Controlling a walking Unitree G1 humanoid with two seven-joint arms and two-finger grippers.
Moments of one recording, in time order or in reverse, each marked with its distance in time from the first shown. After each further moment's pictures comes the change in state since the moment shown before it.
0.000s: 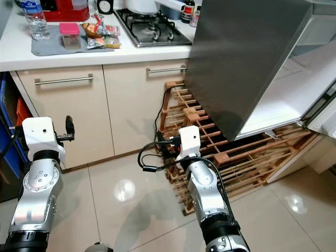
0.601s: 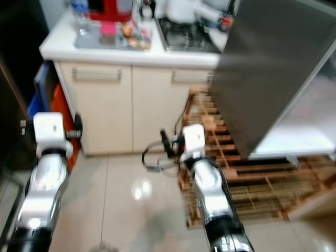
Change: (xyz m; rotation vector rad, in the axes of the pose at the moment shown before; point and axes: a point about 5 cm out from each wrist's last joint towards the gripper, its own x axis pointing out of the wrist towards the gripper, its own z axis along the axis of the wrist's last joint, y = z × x) left arm 0.005 -0.005 0.003 0.040 -0.039 -0.022; right arm 0.004 0.005 0.009 -0.012 -0.063 0.014
